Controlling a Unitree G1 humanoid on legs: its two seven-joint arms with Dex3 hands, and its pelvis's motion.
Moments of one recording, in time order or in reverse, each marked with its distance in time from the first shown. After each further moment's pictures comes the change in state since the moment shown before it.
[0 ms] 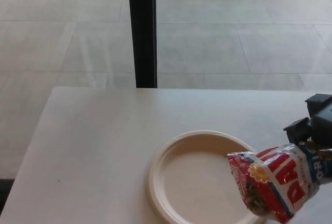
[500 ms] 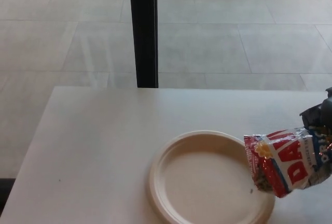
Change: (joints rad) left_arm 0.033 0.020 -0.001 0.005 0.000 -0.039 -0.018; right_arm -0.046 0.037 -0.008 -0.003 -0.047 0.205 0.121
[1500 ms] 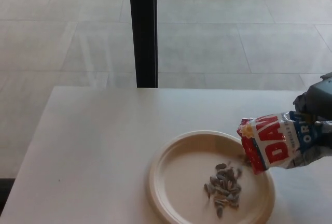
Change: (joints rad) left_arm -0.015 0.014 -0.017 0.043 0.000 -0.031 -0.009; right_arm -0.063 0.071 0.020 -0.127 -0.150 0.241 0.188
